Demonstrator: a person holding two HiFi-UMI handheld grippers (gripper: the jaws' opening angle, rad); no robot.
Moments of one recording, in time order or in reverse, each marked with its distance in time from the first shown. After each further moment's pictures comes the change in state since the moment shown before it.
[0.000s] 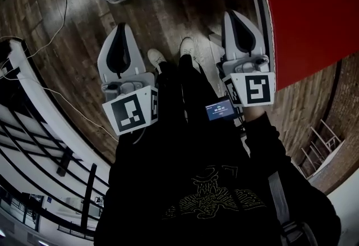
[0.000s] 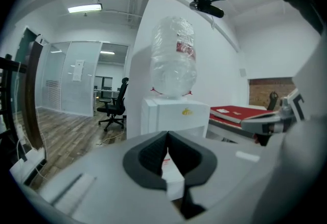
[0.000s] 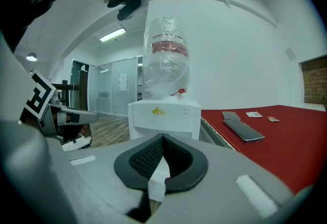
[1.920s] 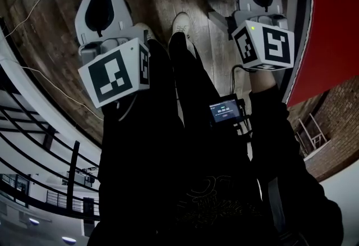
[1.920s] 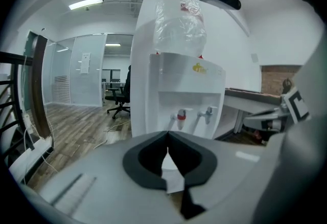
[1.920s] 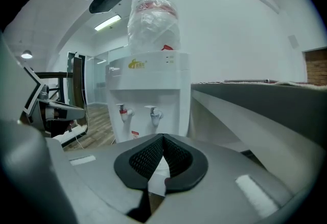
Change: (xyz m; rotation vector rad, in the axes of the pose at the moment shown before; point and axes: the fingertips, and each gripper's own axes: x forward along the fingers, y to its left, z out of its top) left arm 0.064 0.016 -0.108 -0.019 0.093 0.109; right arm 0.086 -0.039 -0.105 -0.017 0.092 0.001
